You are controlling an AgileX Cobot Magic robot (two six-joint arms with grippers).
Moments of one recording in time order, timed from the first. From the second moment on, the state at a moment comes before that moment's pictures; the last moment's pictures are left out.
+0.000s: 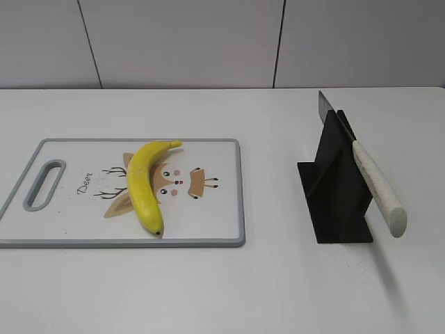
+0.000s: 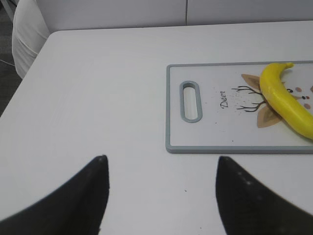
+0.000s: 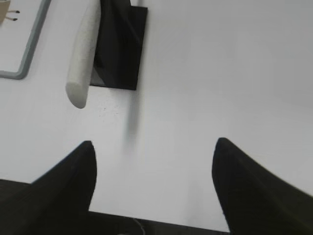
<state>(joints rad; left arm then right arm) -0.04 0.02 -0.51 -0.02 1.05 0.11 0.09 0.62 -0.74 0.07 1.07 -0.04</state>
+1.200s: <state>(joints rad) -0.04 0.02 -0.51 -0.02 1.05 0.11 0.38 1.65 -1.19 0.05 1.18 0.15</state>
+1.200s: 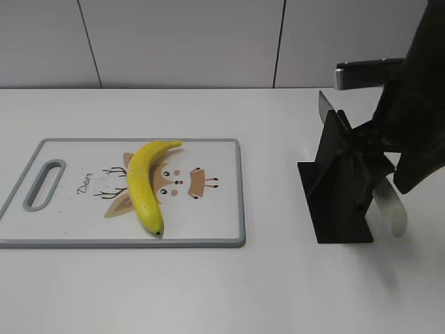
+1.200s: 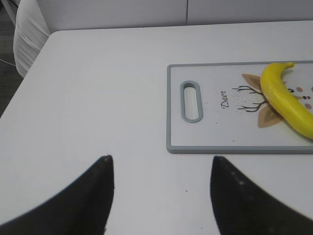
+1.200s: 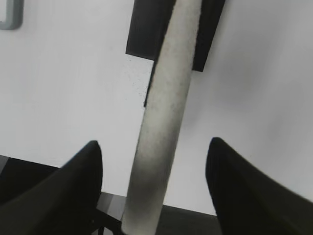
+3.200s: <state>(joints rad) -0.04 0.49 -0.75 -0.08 0.90 0.30 0.38 1.55 -1.34 0.22 1.10 -0.78</state>
